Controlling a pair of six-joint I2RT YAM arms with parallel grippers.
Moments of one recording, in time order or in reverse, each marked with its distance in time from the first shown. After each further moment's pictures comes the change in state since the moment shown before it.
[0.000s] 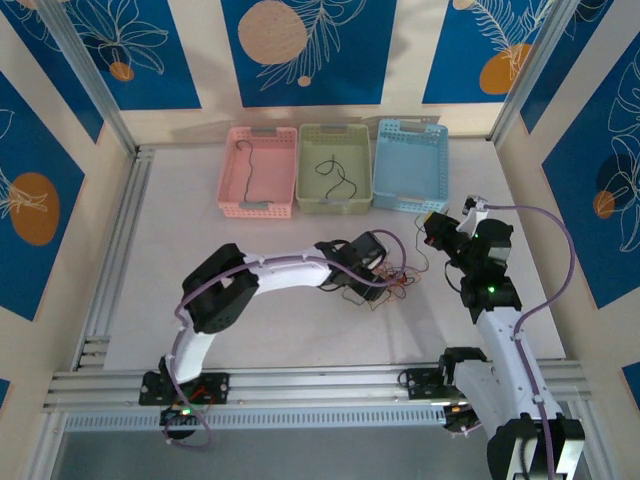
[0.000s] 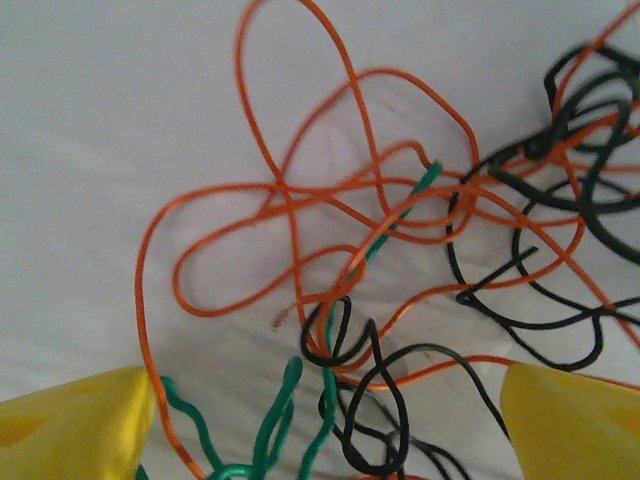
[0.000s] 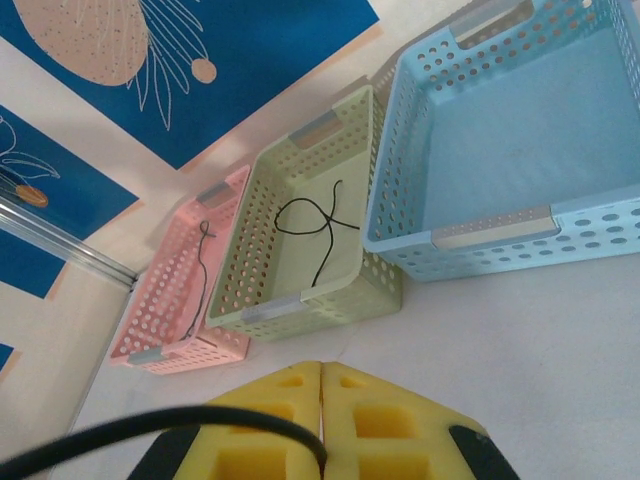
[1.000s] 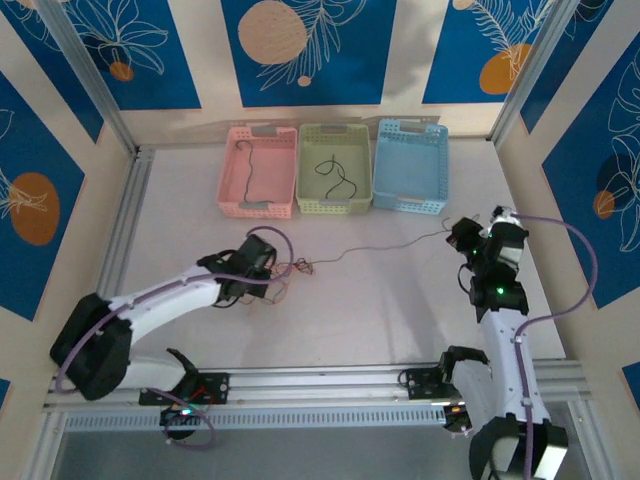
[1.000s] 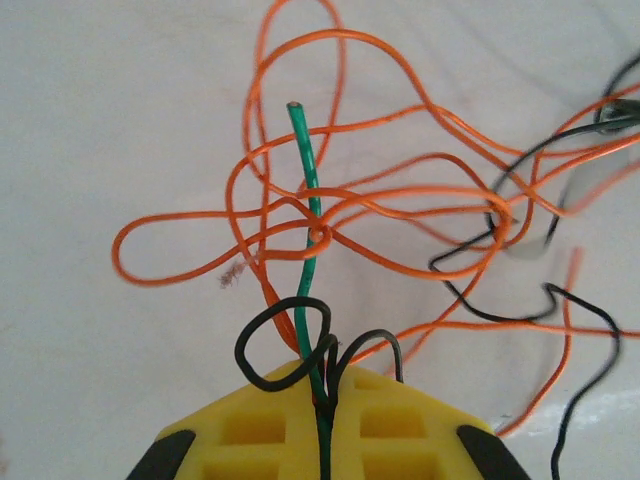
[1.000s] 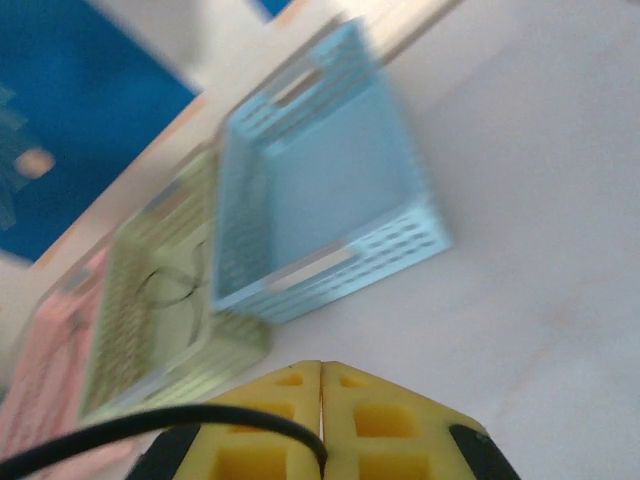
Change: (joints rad) left arm 0.393 -0.795 -0.738 -0.132 -0.193 -0.097; right arm -0.194 -0.026 0.008 -0.146 0.210 0.051
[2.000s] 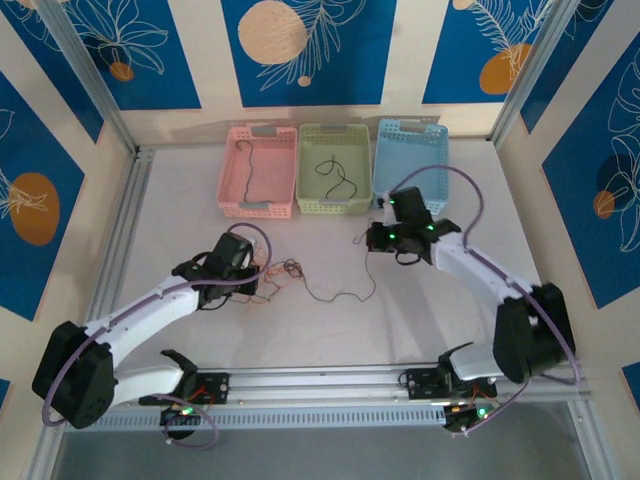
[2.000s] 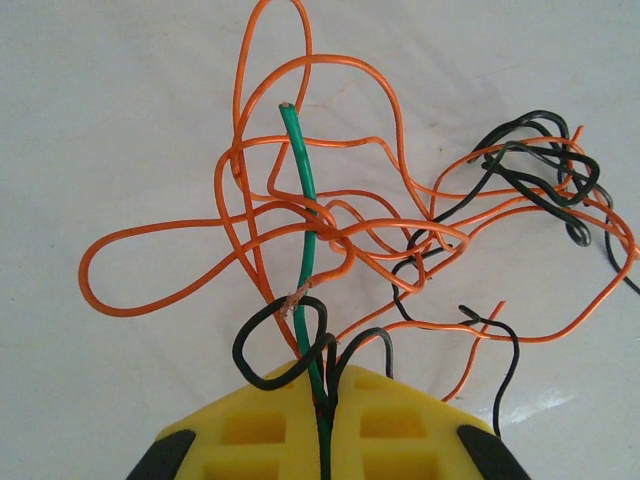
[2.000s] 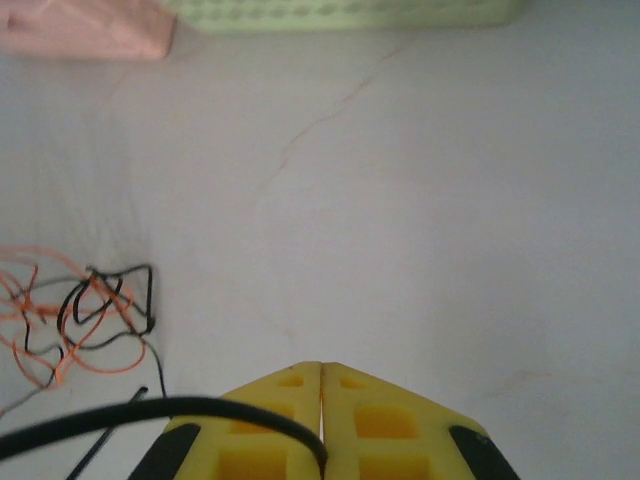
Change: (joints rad) left arm 0.097 -0.126 -0.071 0.061 0.183 -0.003; right arm 0.654 0.685 0.405 -0.277 -0.080 -0.283
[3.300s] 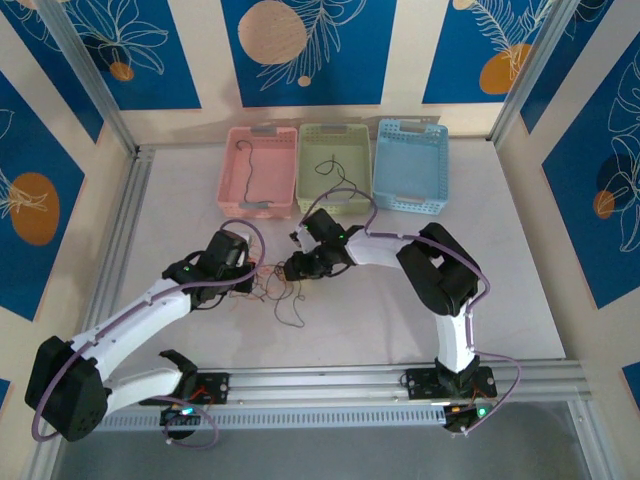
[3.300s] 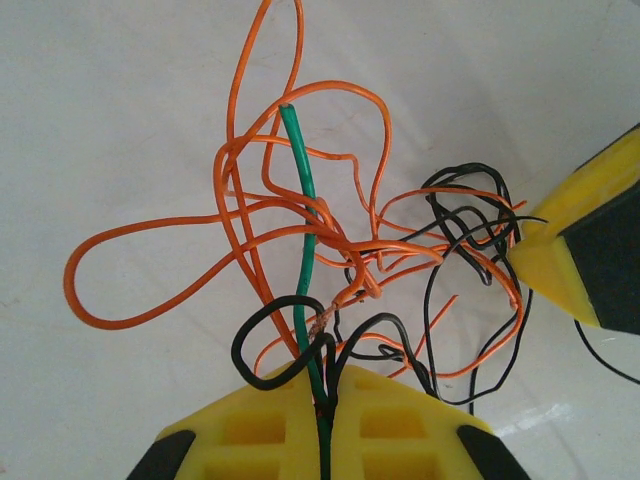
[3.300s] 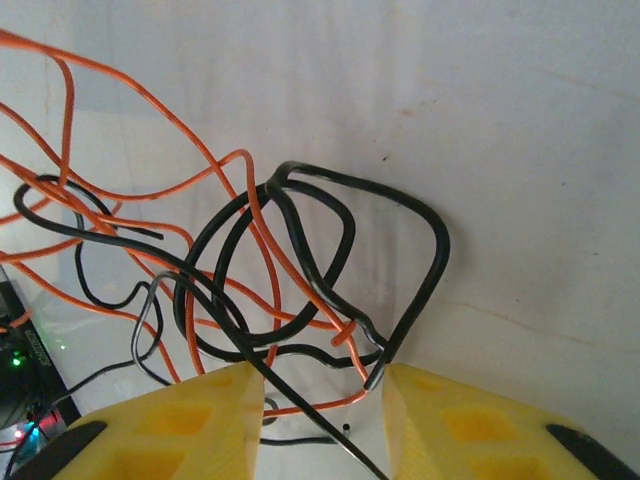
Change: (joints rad) left arm 0.000 -0.067 0.039 -0.081 -0.028 -0.020; right arm 0.326 0.535 0.196 0.264 -0.306 0.156
